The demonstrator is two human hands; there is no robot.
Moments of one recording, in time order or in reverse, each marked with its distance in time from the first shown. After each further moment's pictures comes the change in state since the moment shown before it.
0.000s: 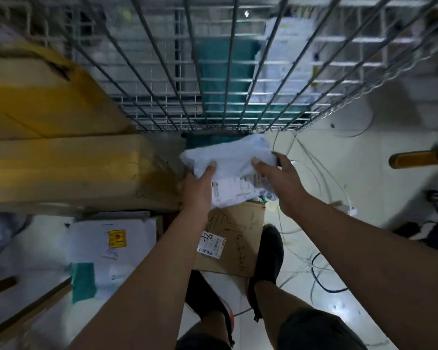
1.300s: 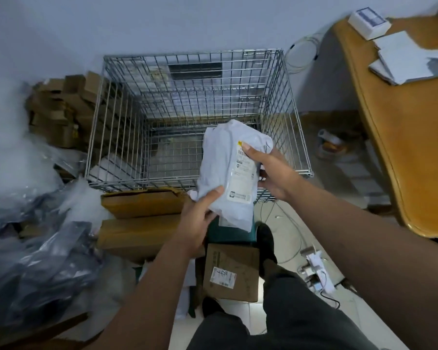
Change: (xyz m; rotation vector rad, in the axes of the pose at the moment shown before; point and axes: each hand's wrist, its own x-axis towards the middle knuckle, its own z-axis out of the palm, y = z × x) left_hand -0.336 0.289 -0.173 -0.433 -0.508 0.160; right_hand -0.271 -0.409 0.000 0.177 -0.282 -0.137
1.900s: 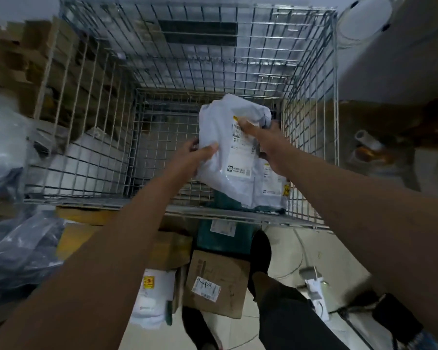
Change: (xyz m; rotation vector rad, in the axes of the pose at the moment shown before) left_hand 0.275 0.084 0.035 0.561 0.159 -0.024; right_hand 0.285 -0.025 -0.047 -0.184 -0.023 0.072
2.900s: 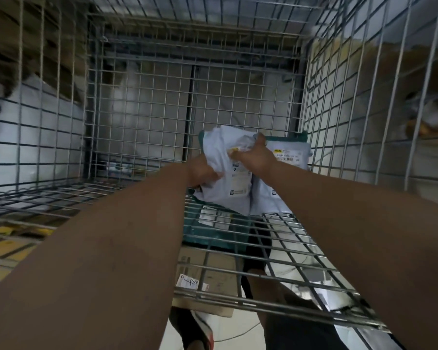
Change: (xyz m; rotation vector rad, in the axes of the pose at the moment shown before) left_hand 0.237 -0.171 0.061 0.568 -0.359 -0.320; right_hand 0.204 0.215 -0.019 -0.488 -0.045 0.341
